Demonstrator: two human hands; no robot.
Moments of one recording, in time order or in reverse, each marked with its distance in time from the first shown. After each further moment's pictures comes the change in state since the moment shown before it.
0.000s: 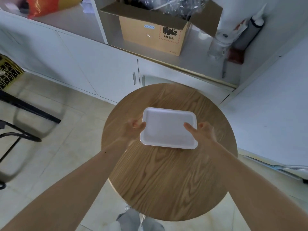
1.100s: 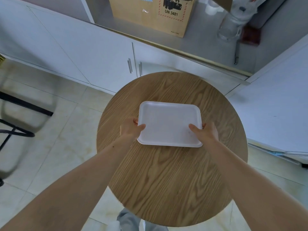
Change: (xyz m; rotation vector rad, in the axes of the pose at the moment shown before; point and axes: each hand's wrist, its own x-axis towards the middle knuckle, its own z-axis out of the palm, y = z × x) left_hand 0.069 -0.023 0.024 0.160 0.046 -0.079; right_hand 0.046 0.019 0.040 0.023 0.015 0.160
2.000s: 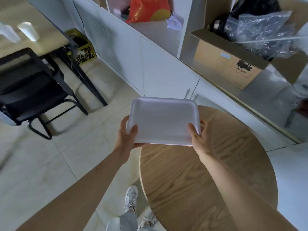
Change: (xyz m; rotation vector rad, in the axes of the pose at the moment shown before) left_hand -0.134 -0.080 -0.141 -0.949 0.301 0.107; right_hand -0.162 -0.132 0.042 0.285 -0.274 -0.672
